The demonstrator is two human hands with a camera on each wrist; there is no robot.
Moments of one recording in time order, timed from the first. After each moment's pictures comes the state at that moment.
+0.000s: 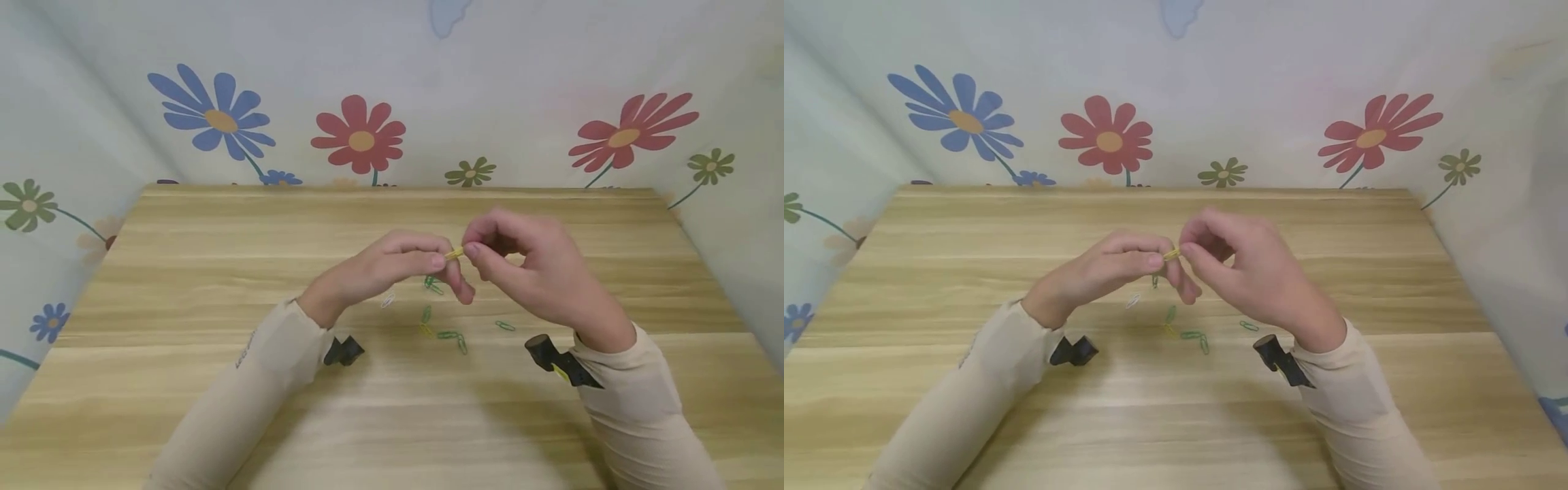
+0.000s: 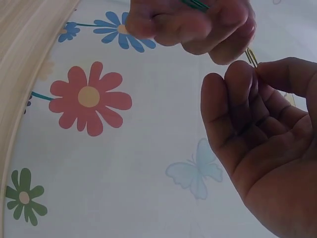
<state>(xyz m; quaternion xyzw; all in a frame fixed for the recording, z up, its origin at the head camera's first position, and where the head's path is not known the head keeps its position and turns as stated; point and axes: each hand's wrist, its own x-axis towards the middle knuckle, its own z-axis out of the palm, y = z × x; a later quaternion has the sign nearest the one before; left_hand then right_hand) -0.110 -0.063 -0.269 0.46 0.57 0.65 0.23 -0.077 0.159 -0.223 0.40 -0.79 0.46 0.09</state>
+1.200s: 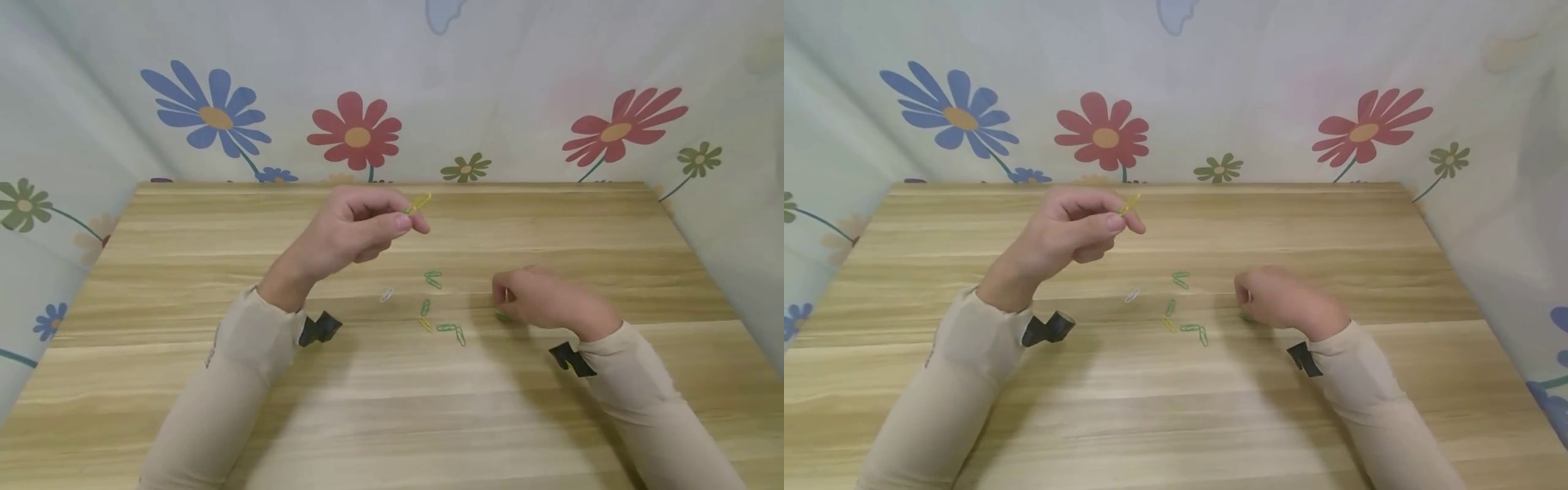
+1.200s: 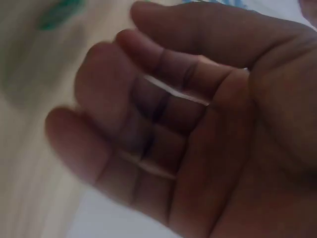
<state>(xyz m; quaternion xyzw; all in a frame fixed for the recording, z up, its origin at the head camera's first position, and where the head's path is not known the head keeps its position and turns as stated) -0.110 -0.098 -0.239 0.41 0.61 0.68 0.07 -0.097 0.205 -0.292 0.25 -0.93 0.13 -0.24</state>
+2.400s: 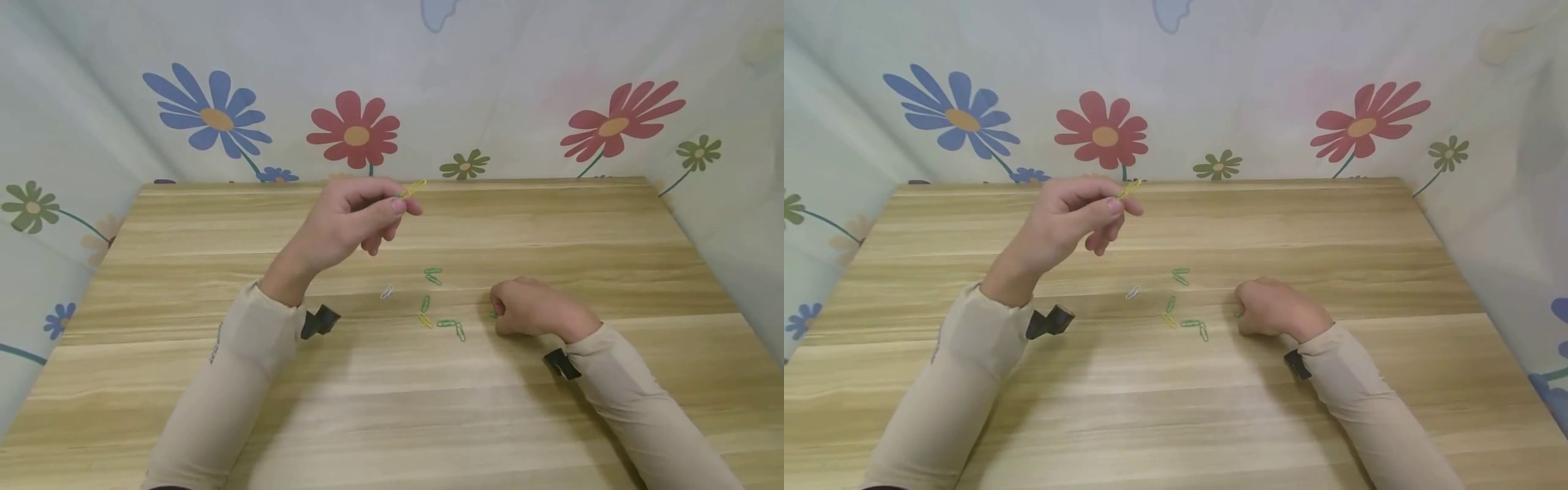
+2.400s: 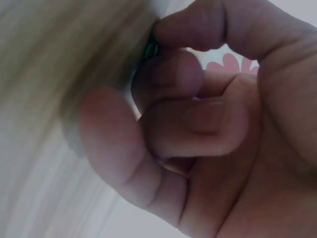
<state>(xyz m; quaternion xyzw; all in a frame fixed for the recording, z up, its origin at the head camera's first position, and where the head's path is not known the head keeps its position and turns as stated) -0.114 -0.096 -0.237 0.39 0.68 0.62 0.00 -0.094 0.210 -0.326 0.23 -0.93 0.15 -0.25</state>
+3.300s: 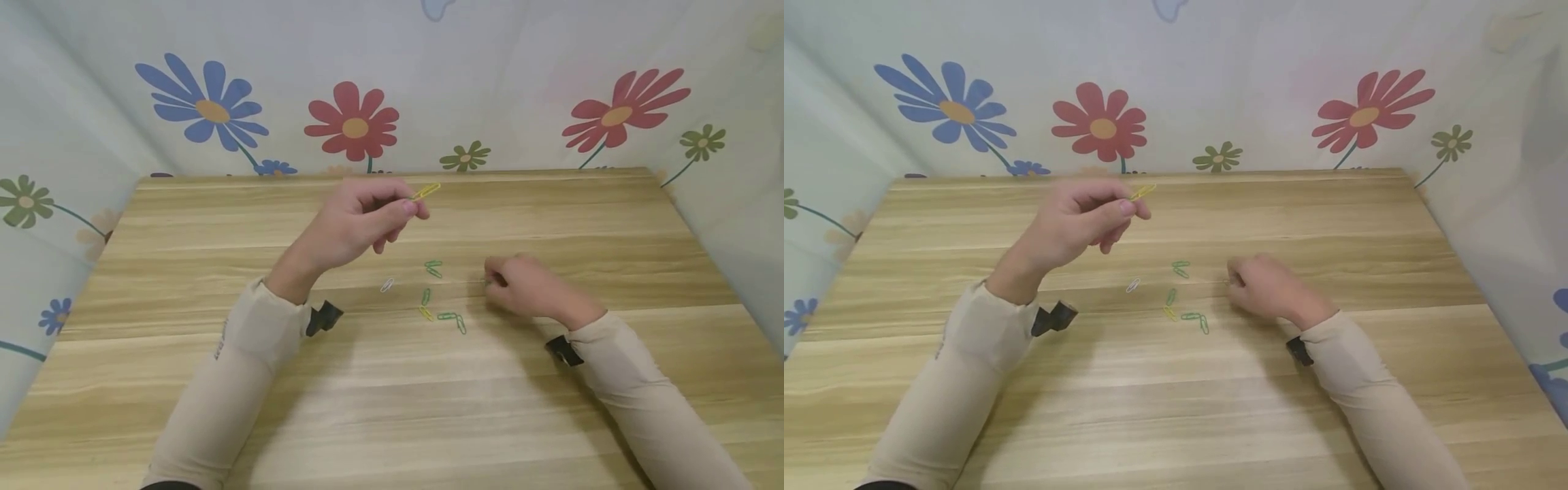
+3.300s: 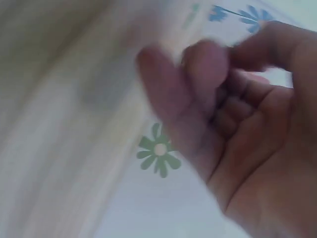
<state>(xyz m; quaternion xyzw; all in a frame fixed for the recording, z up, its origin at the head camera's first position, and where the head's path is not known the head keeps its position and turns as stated) -0.113 -0.090 -0.242 0.38 0.70 0.60 0.03 -0.102 0.205 -0.326 0.26 -0.93 0.21 -0.13</state>
